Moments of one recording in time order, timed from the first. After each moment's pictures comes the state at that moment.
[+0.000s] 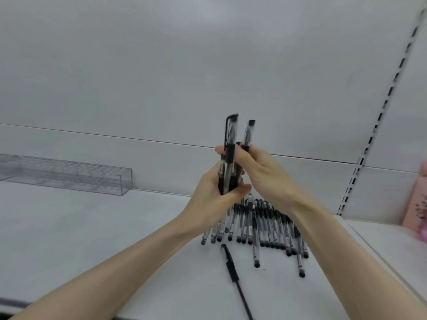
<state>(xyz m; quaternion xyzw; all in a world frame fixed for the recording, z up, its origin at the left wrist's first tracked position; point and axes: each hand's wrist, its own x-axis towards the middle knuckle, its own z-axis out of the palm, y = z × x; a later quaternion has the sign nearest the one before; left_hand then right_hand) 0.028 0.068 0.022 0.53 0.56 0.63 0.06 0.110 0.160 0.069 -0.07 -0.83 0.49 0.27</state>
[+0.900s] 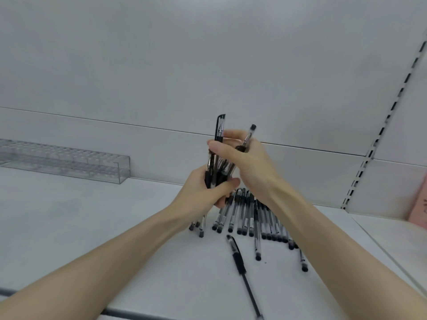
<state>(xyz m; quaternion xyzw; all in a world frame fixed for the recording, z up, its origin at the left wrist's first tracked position) 0.011 0.065 0.007 0.46 0.62 0.63 0.15 0.077 0.165 0.053 -0.08 -0.75 0.57 0.32</state>
